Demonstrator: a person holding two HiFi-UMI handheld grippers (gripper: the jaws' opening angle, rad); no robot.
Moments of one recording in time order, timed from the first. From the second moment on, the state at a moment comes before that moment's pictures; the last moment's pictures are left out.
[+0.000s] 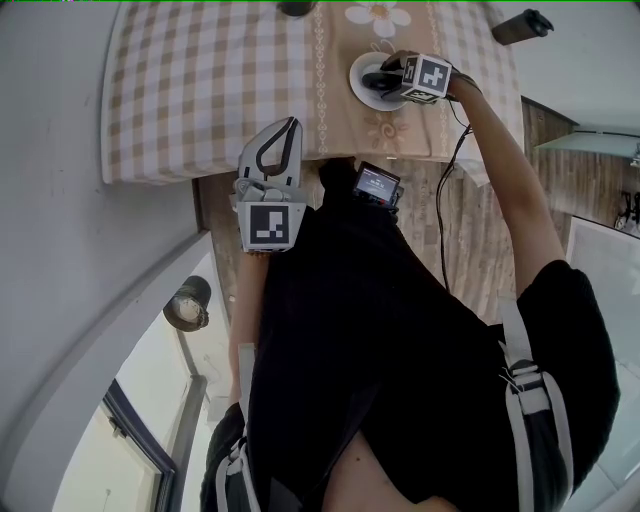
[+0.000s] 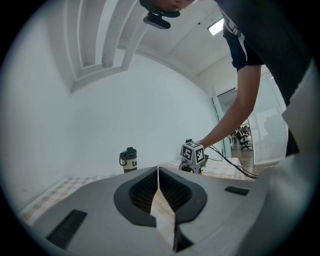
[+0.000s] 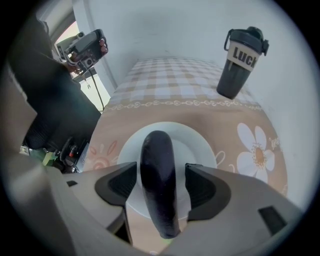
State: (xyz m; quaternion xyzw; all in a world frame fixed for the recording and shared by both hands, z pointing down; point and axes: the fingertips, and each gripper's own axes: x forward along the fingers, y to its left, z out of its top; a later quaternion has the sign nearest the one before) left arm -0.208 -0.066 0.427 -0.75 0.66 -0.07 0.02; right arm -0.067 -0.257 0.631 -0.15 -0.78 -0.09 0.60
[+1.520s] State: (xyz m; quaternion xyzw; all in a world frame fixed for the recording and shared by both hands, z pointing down) left arm -0.201 -0.067 0.429 -0.77 0.63 -0.07 0.01; right arm -0.134 -0.217 0.464 0.02 -0.94 -0.13 0.31
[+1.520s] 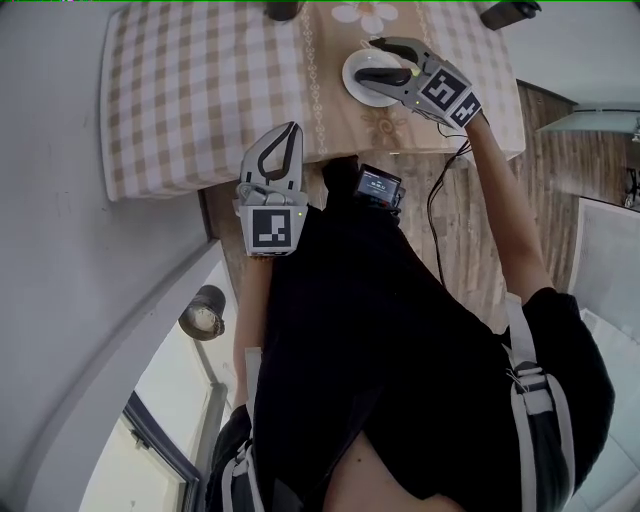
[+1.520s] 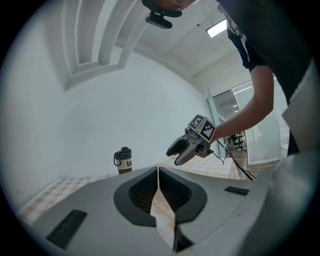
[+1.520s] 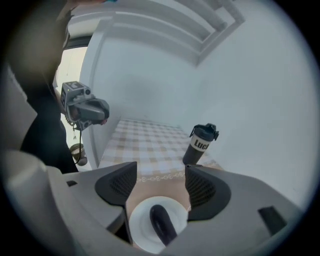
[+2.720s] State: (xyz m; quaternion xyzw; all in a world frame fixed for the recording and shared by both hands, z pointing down) left arm -0.197 -0.074 0.394 -0.75 0.66 -0.02 0.05; right arm -0.117 -0.131 0.388 0.27 -0.96 -0.08 0.03
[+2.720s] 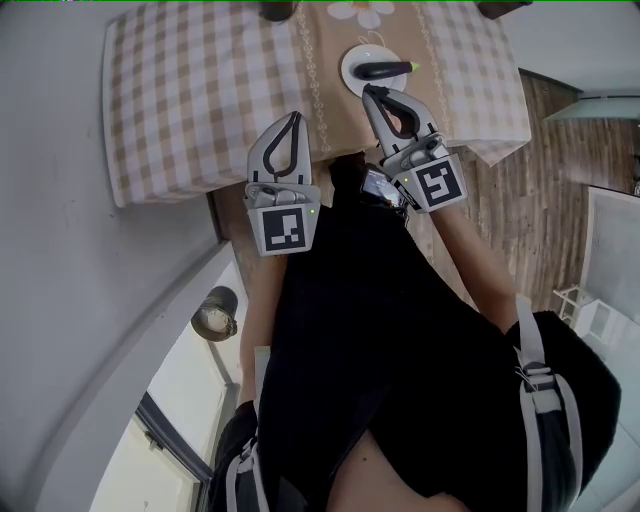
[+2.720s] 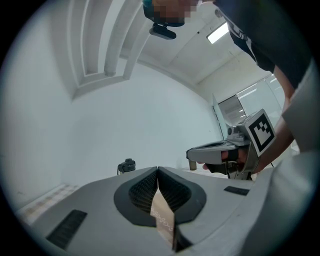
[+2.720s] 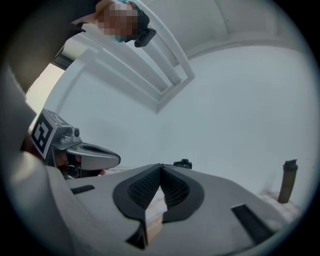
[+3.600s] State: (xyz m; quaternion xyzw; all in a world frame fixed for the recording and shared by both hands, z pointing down) left arm -0.201 -0.071 0.400 -0.75 0.66 -0.02 0.05; right arm -0.120 -0.120 0.399 0.25 -0.97 -0.06 0.04
